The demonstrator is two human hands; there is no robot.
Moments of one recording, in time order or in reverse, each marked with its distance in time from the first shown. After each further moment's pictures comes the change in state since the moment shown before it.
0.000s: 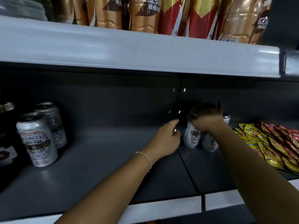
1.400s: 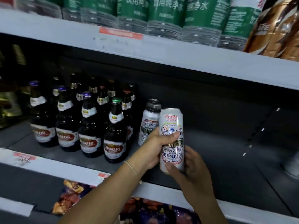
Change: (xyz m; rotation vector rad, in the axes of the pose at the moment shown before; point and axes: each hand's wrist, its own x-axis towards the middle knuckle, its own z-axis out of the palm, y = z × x) left_hand -0.209 -0.090 -0.242 -1.027 0.183 -0.041; right_hand -0.252 -0.330 -0.055 1.532 -0.171 -0.122
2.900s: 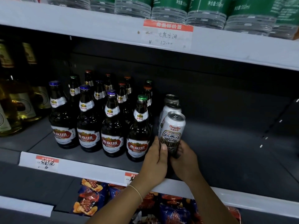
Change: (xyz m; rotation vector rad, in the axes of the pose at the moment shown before) left_hand -0.056 -0.020 -0.076 0.880 0.325 0.064; right_hand 0.054 0.040 0.090 -0.117 -0.010 0.023
